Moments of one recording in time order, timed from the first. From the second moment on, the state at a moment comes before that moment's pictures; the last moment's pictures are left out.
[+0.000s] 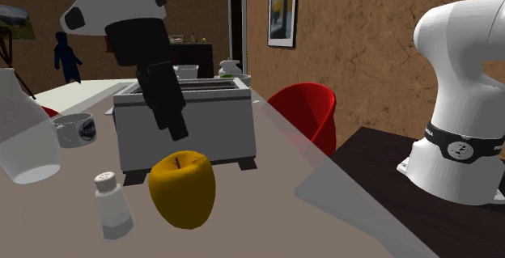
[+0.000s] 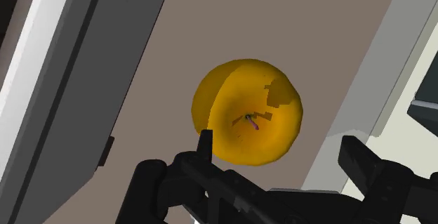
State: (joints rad) arm -0.26 0.40 -0.49 -1.80 0.27 1.93 -0.64
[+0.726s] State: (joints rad) arm -0.28 0.45 -0.47 -1.82 0.31 1.99 -0.66
